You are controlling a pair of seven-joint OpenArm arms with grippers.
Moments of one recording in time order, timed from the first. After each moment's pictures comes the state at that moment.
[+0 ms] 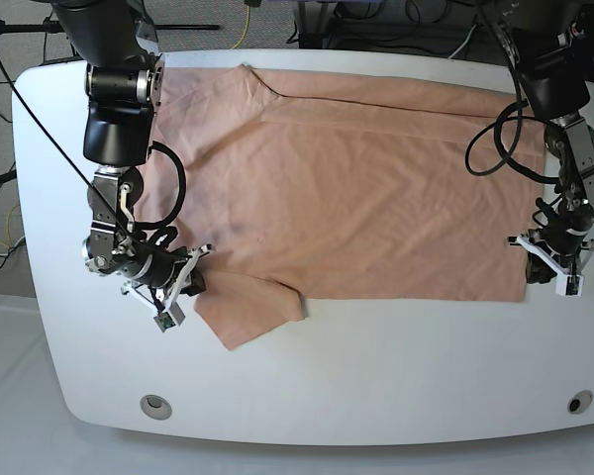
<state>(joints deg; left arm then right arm) -12.5 -19.9 -24.6 68.0 -6.8 -30.8 26.9 25.3 11.3 7.9 57.6 7.8 40.0 -39.6</state>
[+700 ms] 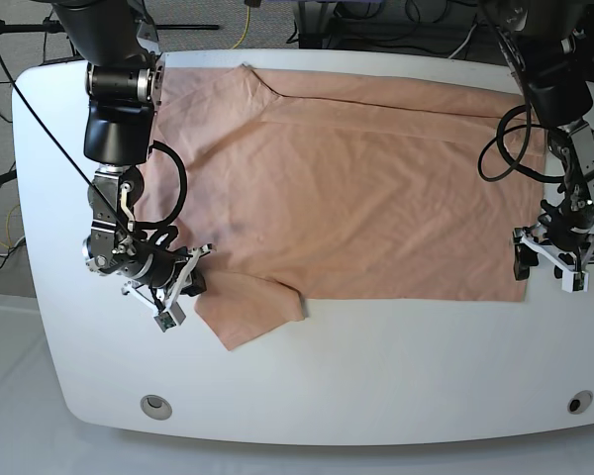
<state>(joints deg) -15.9 -21.0 -25.9 58.5 -7.7 -30.7 24.0 24.9 11.2 7.9 58.1 7.6 39.9 -39.4</state>
